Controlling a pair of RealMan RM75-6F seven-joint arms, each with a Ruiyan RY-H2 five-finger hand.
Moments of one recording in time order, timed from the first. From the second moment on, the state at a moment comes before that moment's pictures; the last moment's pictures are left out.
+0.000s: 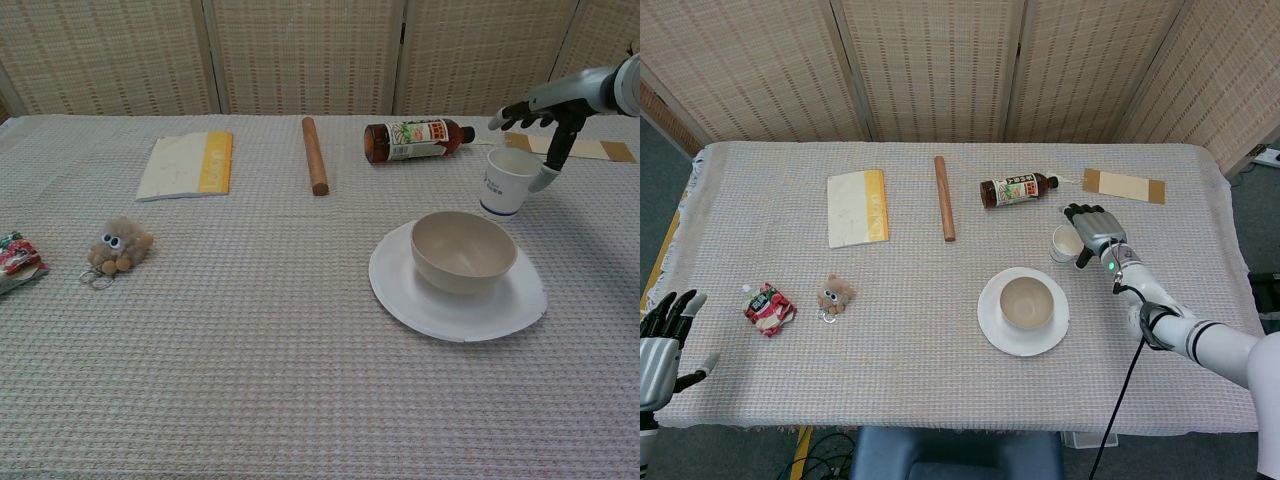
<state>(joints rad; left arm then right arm) -0.09 -1.14 -0.05 -1.55 1.54 1.55 0.07 1.11 -1.29 -0.04 -1.22 -0.49 0.48 -0.26</state>
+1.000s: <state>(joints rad) -0.09 -1.15 -0.05 -1.54 1.55 1.56 0.08 1.09 -1.37 -0.01 -1.12 -0.52 0.51 -0.24</state>
